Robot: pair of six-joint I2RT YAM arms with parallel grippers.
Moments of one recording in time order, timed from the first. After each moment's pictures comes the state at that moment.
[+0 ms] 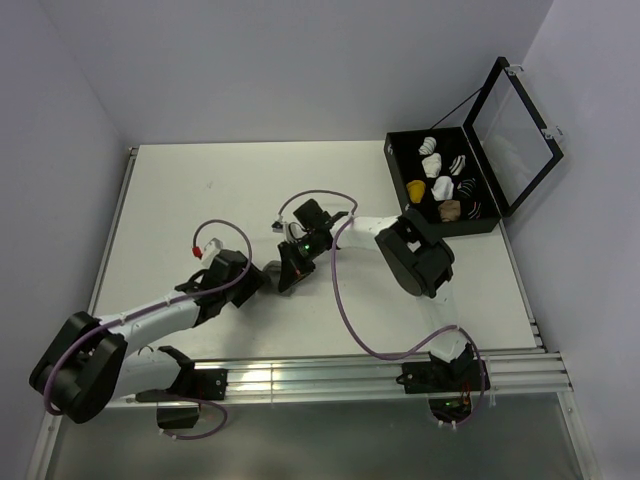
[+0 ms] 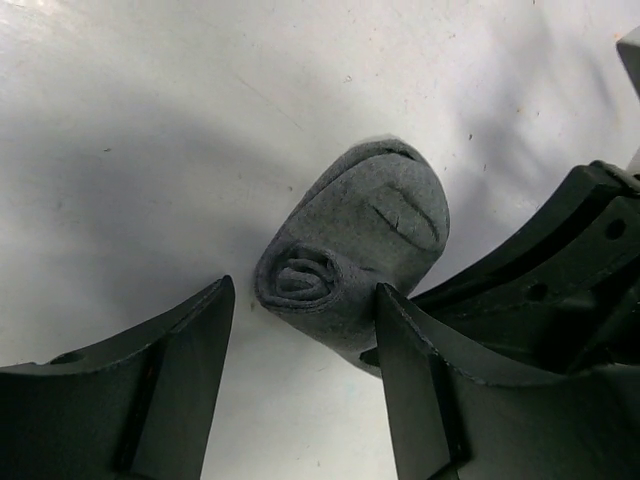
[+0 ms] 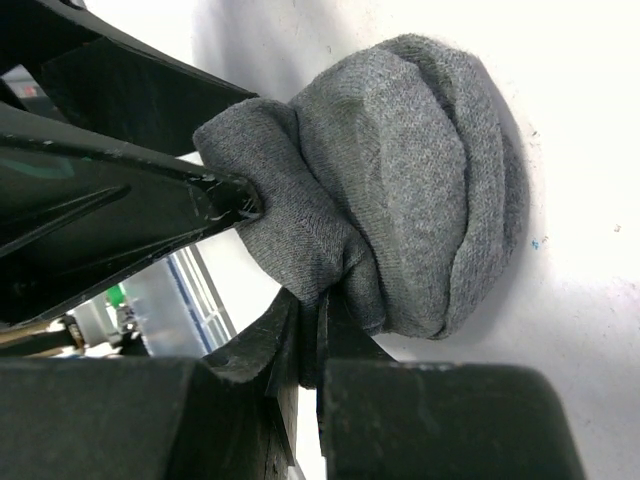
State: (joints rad) left arm -0.58 1.19 0.40 -0.03 -0.18 -1.20; right arm 0.71 2.14 1.37 -0.34 -0.82 0.28
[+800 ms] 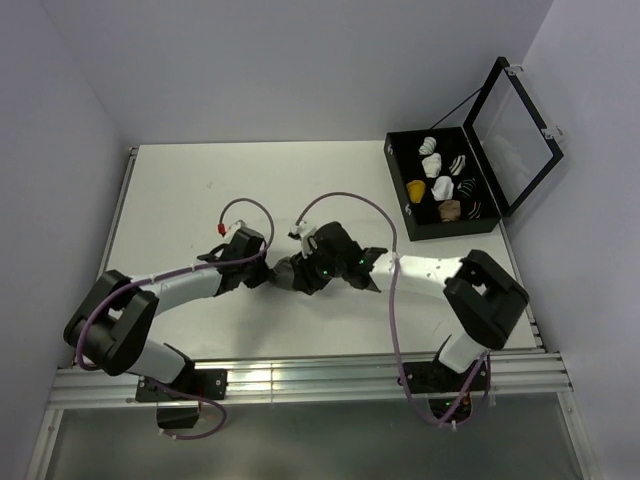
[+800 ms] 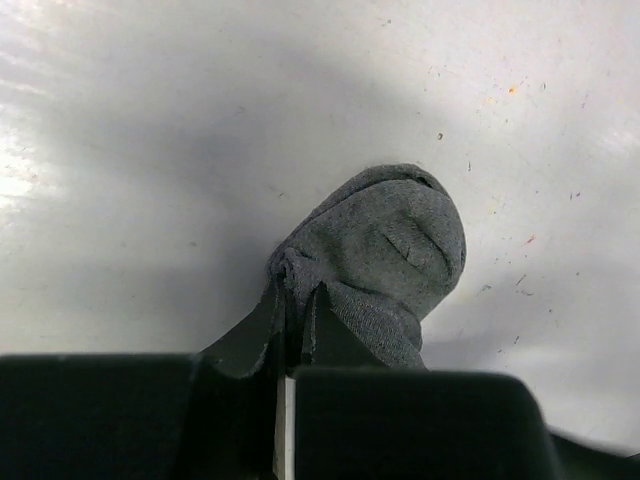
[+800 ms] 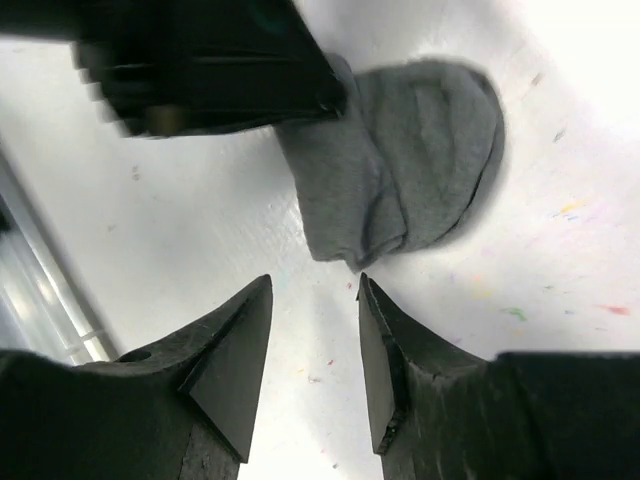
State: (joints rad) left arm -0.59 1.44 0.63 -0.09 -0.12 -1.05; right arm 0.80 1.65 0.90 -0.01 -0.35 0.21
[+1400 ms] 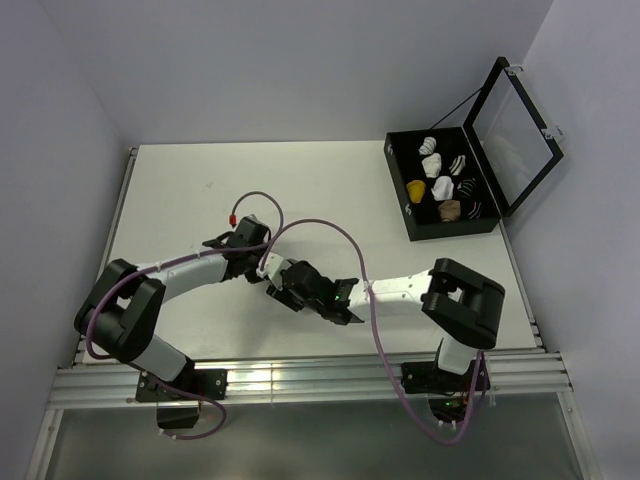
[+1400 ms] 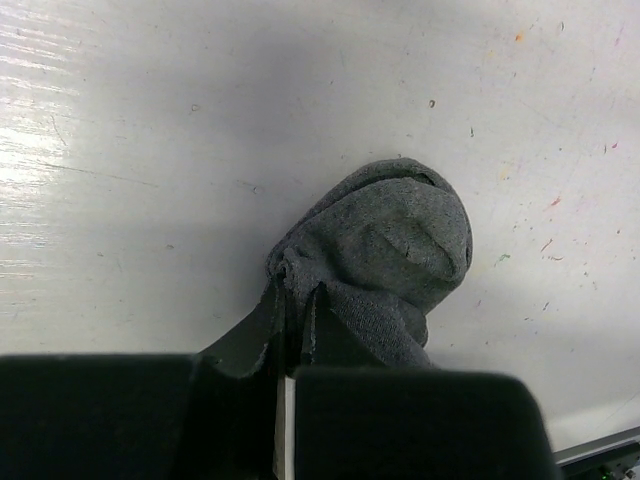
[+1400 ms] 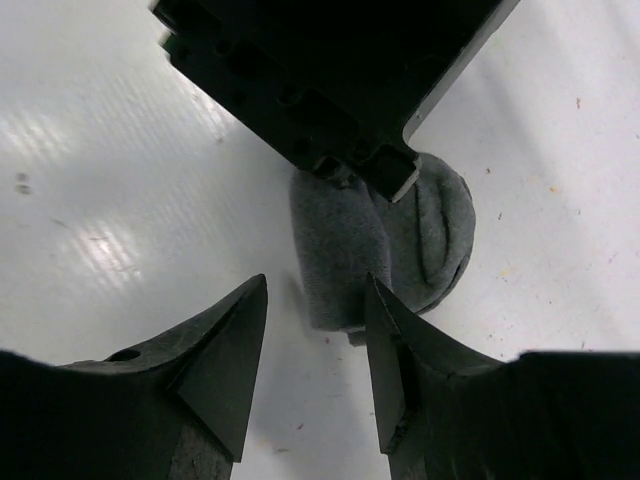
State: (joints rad) left arm -0.57 1.54 0.79 -0.26 -0.03 -0.89; right arm 1.14 1.67 0.84 0.20 0.25 -0.09
